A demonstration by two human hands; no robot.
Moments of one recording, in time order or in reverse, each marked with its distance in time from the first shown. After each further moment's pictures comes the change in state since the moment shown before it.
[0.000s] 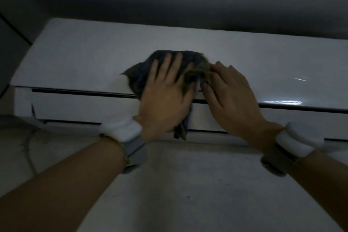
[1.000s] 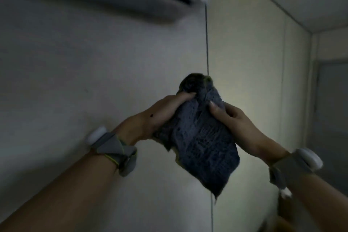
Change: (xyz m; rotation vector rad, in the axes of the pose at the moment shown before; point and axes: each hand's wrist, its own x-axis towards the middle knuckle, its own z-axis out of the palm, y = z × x) left_hand -0.191 0.330 0.061 -1.962 -1.413 -0.573; right_hand -0.344 0.045 -0.230 0.657 -0.406 1.362
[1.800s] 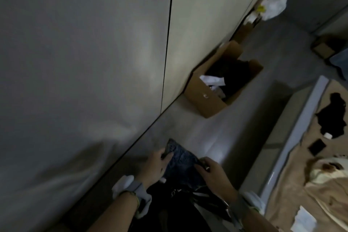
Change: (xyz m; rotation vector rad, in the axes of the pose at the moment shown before) left_hand -0.125 -0.639 0.327 -0.073 -0.348 -1.009; right_hand -0.440 0.515 -0.019 -0.452 -0.006 1.341
